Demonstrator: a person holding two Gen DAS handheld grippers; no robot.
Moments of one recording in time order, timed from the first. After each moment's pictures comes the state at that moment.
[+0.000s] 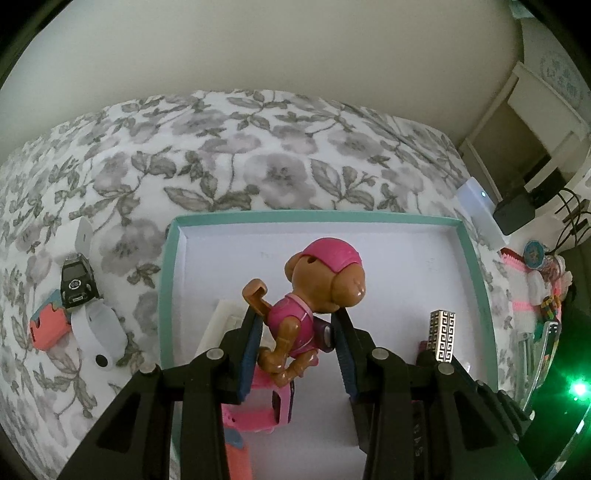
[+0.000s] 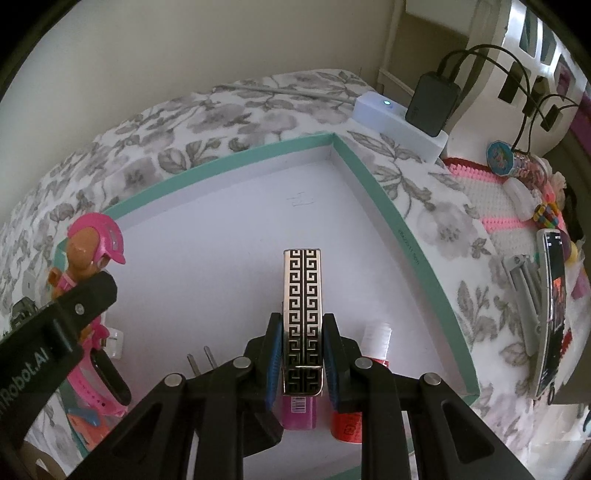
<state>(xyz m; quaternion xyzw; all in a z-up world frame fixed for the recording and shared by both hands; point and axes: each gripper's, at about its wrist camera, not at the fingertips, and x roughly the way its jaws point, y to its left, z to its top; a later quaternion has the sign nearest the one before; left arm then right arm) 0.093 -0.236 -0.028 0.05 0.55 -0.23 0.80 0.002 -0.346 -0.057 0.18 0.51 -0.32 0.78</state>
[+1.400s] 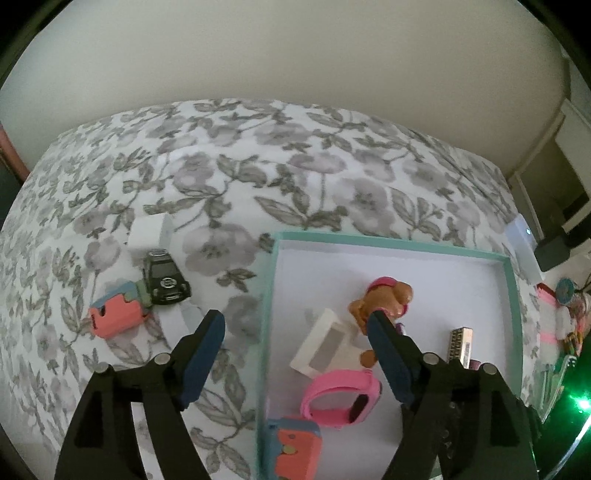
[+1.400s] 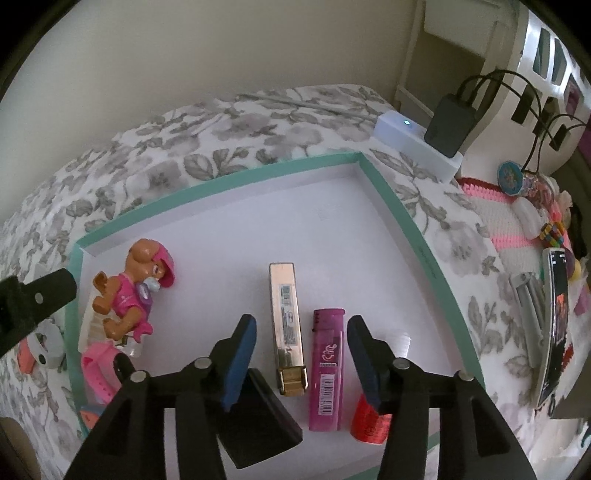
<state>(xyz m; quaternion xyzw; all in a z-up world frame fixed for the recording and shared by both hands) 0.111 -0.188 -0.009 0.05 0.55 -0.13 0.83 0.009 -0.334 -0.048 0.16 0.50 -0.30 0.80</state>
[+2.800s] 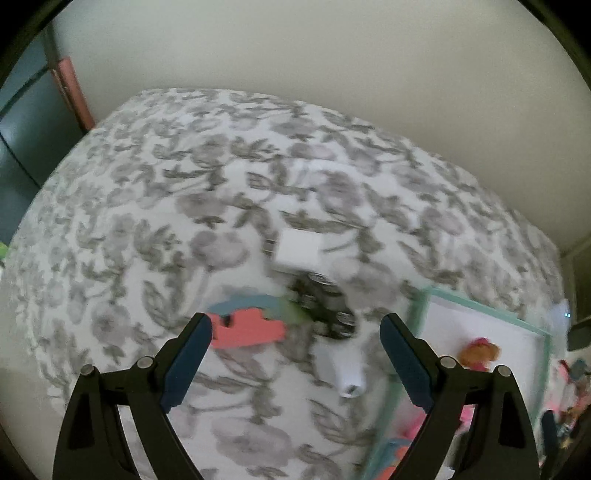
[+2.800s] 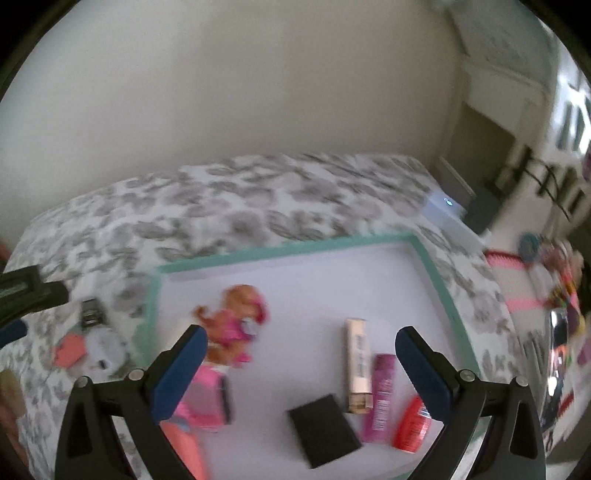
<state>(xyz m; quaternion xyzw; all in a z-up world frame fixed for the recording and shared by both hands) 0.152 -0.072 0.008 -0.01 0.55 0.00 0.84 0.025 -0.277 0.003 0.10 0.42 -0.23 0.87</state>
